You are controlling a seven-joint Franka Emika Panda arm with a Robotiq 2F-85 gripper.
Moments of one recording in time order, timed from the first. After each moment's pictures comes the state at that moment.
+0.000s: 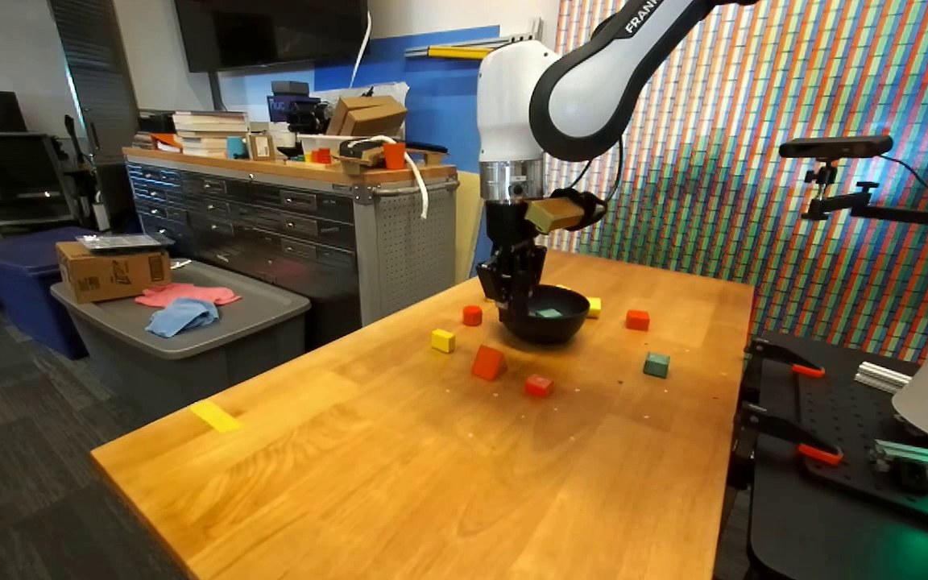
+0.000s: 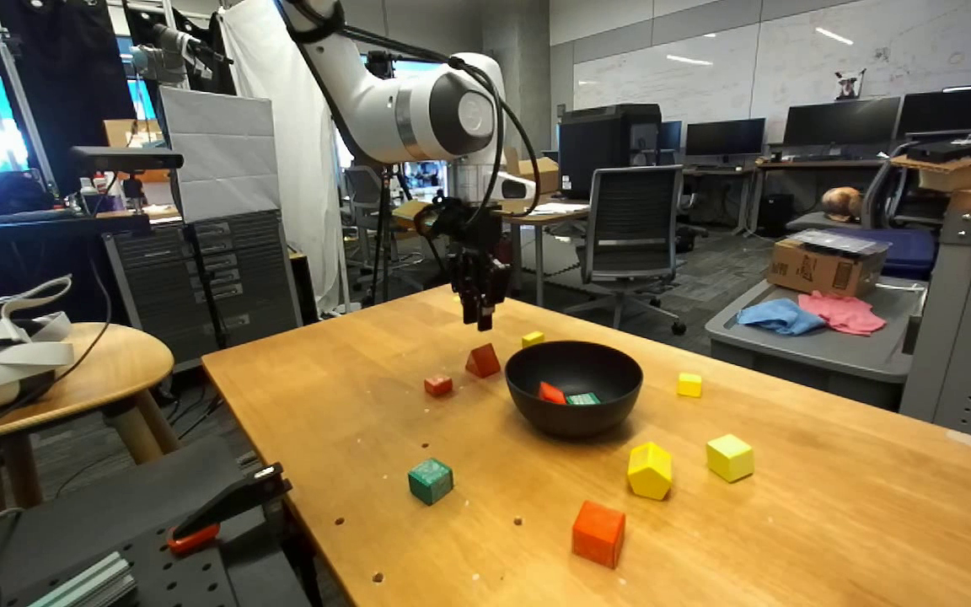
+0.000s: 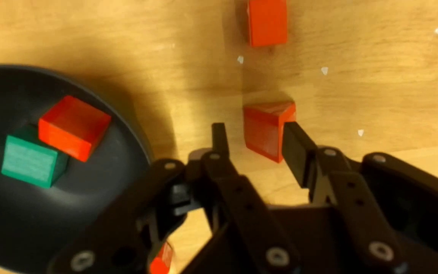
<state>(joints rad) 0.32 0.39 0.03 -2.09 -0.04 2.40 0.46</state>
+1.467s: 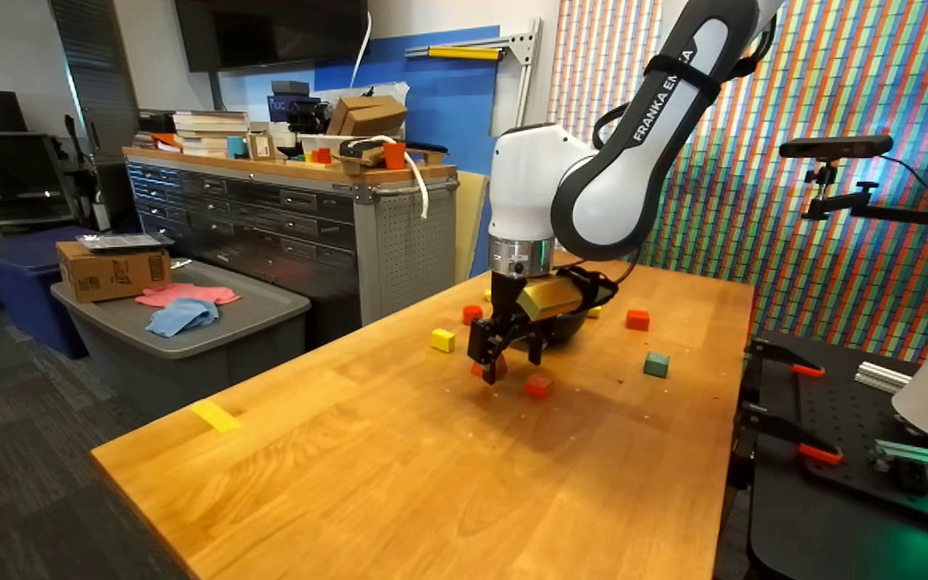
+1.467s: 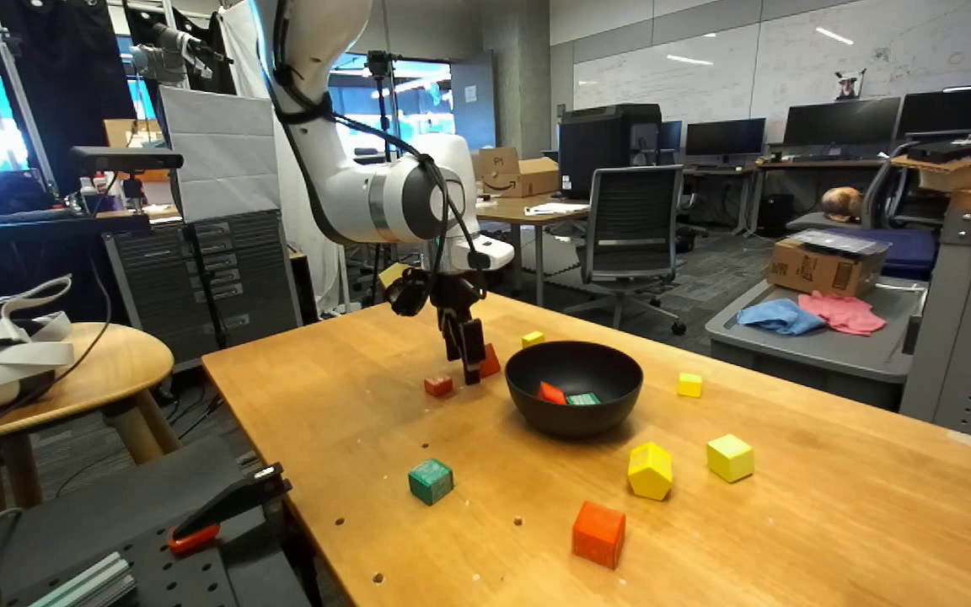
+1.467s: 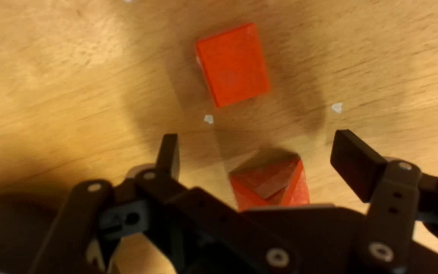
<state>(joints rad) 0.45 0.54 -0.05 -2.17 -0.03 2.71 0.72</state>
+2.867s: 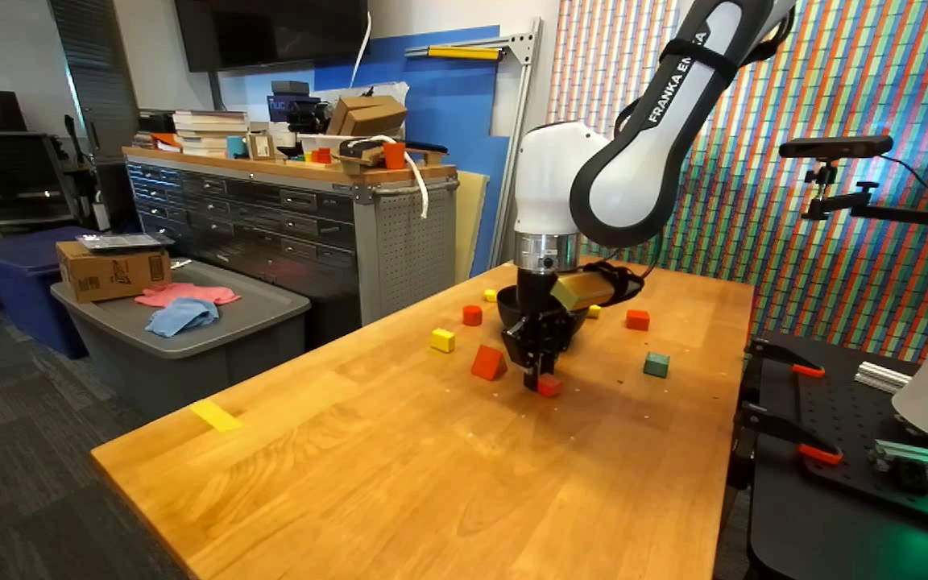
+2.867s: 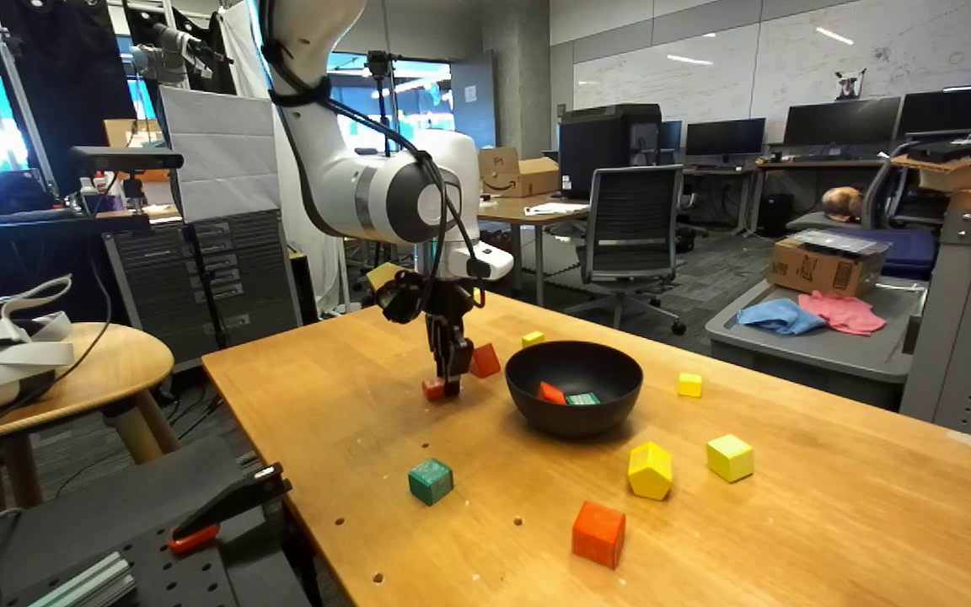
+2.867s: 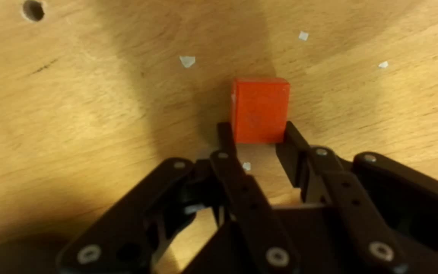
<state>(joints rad) 0.33 0.47 0.05 -2.28 0.06 2.71 0.56</state>
